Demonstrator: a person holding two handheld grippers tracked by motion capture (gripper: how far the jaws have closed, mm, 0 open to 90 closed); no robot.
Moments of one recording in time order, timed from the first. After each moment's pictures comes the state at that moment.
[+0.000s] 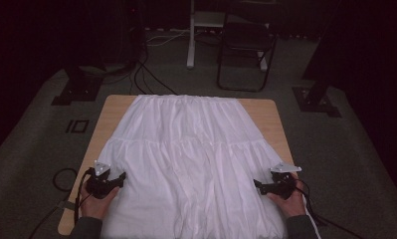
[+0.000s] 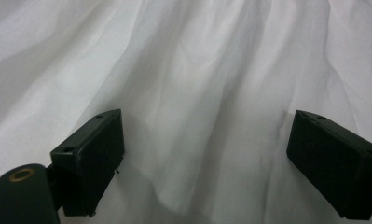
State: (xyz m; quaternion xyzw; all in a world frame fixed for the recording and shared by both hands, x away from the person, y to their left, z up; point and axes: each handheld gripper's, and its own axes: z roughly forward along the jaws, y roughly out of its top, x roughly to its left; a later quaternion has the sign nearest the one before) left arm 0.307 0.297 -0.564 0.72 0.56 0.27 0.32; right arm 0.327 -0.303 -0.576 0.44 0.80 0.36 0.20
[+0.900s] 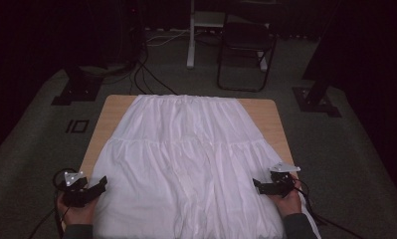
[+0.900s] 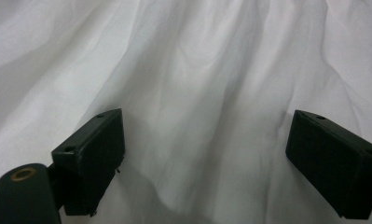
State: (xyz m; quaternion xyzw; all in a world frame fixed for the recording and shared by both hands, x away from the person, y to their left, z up) left arm 0.261 0.339 -0.551 0.60 0.66 0.27 0.35; right arm 0.327 -0.299 -0.576 0.45 0.79 0.36 0.20
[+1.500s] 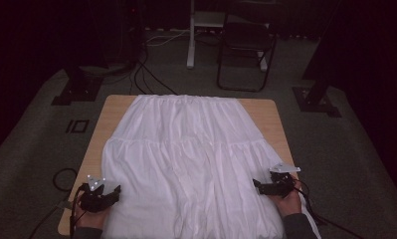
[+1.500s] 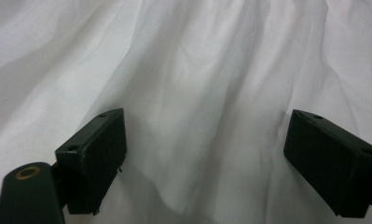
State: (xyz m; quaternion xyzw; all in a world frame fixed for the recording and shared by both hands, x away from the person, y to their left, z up) left arm 0.258 0.294 -0.562 0.70 0.59 0.26 0.30; right arm 0.325 -0.298 -0.576 0.45 0.79 0.36 0.20
